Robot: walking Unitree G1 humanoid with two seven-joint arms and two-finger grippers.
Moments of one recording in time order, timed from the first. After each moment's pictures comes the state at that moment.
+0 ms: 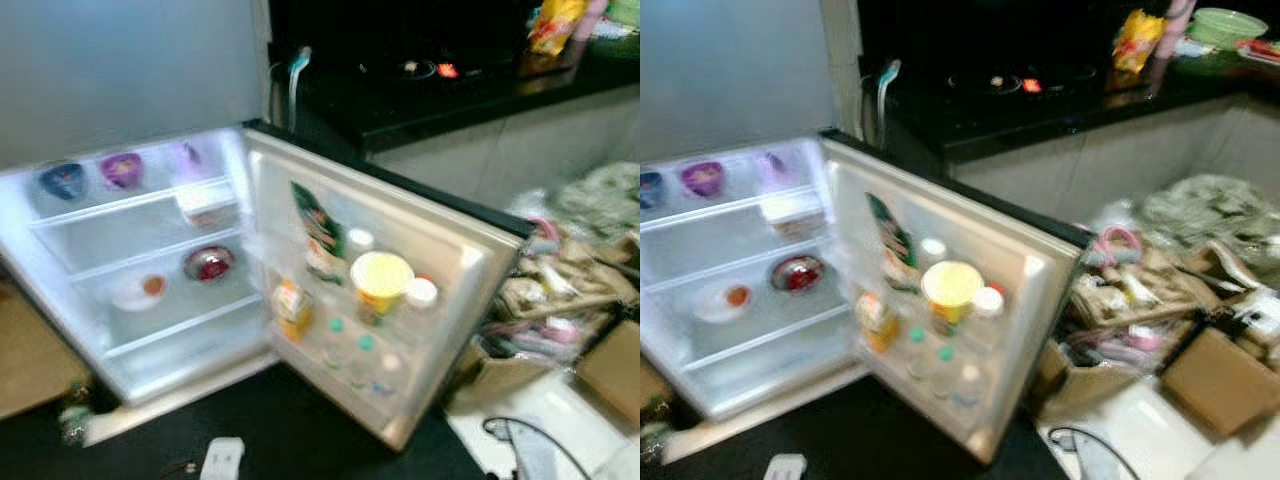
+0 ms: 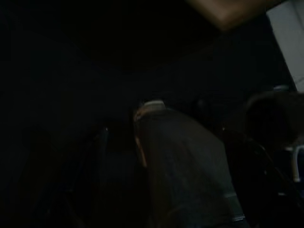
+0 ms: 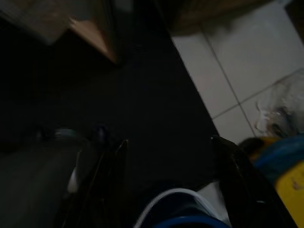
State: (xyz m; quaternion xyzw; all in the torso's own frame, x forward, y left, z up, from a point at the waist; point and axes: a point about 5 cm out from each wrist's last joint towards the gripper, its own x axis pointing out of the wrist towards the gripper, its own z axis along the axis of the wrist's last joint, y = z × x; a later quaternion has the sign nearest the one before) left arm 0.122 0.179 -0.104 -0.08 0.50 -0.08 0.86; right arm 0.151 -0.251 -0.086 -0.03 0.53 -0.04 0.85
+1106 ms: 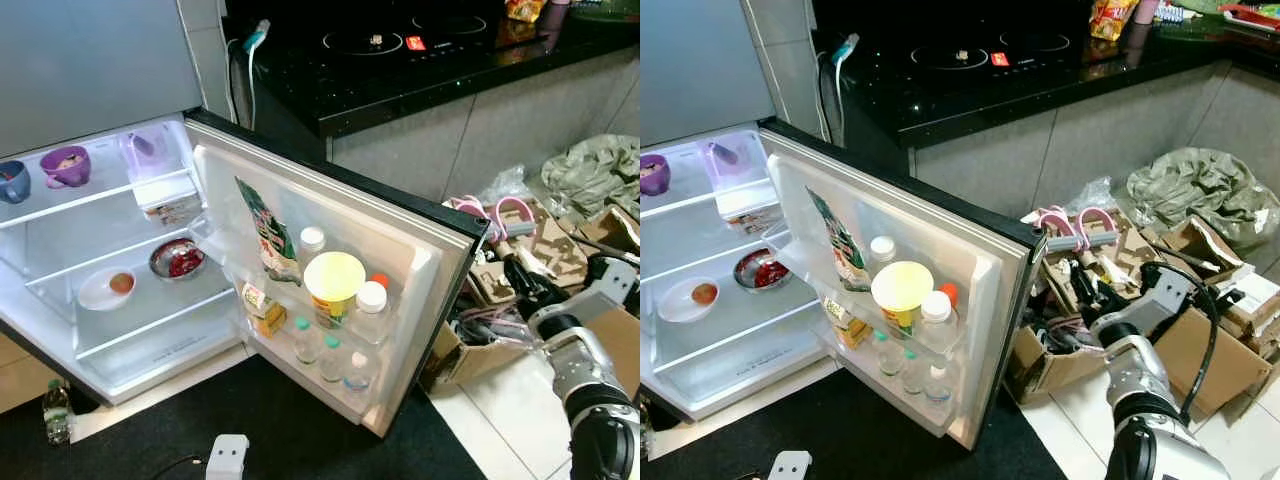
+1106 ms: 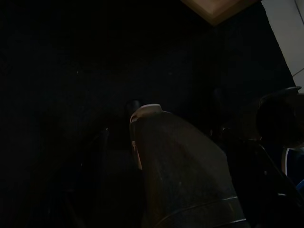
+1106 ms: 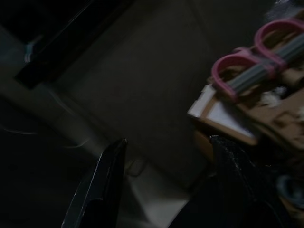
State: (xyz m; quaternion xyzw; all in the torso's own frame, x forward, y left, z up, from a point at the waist) left arm 0.126 0.176 -0.103 -0.07 0.49 -0.09 0.86; right arm 0.327 -0.252 0.064 0.35 0.08 0.04 0.93
